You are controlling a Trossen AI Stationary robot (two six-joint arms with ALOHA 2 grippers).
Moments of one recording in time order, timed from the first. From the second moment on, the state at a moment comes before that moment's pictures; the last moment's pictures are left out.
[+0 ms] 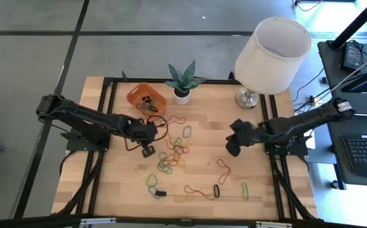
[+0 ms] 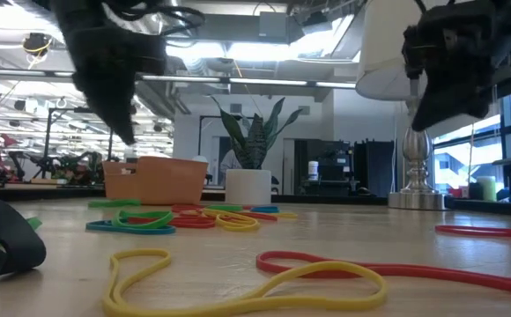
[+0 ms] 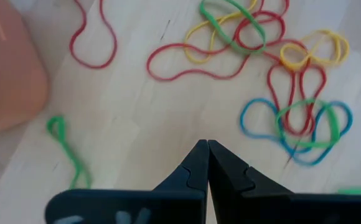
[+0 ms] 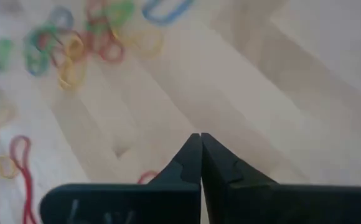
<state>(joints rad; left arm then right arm) -0.14 1.27 0.79 -0.65 -0.16 -0.57 0.28 1.08 0.69 -0.60 0.32 0.96</state>
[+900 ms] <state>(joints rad) -0.08 0.89 0.61 -0.66 -0.10 -0.38 0.33 1.82 1.06 -0.84 0.00 1.07</state>
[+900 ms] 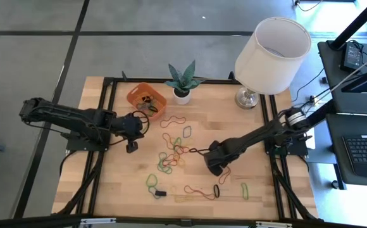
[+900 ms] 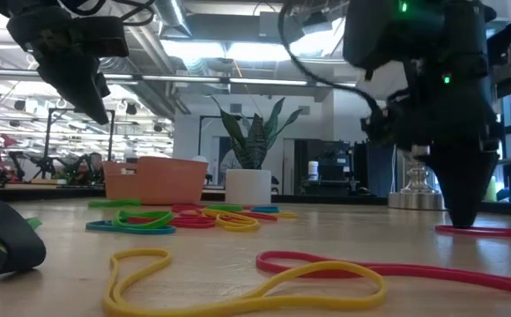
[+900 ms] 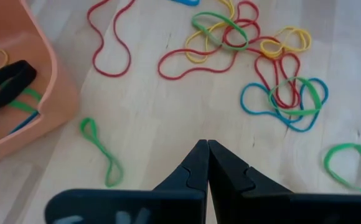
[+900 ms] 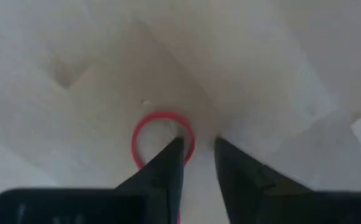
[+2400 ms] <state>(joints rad) -0.07 1.46 1.02 0.05 -0.41 -0.12 -0.03 1.36 1.12 -0.42 0.08 0.00</state>
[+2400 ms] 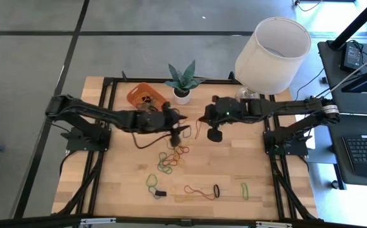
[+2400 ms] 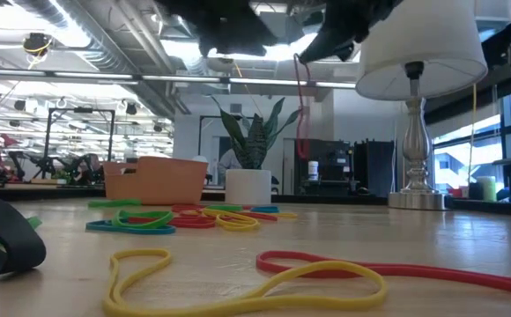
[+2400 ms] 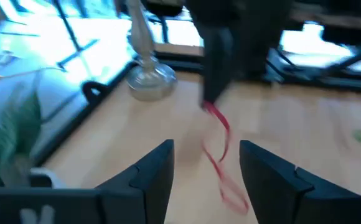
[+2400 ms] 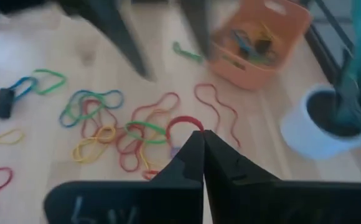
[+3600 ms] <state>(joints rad) -0.05 1.68 1.15 0.08 -0.33 -0.27 -0.04 1.36 1.12 -0.38 -0.04 -0.21</state>
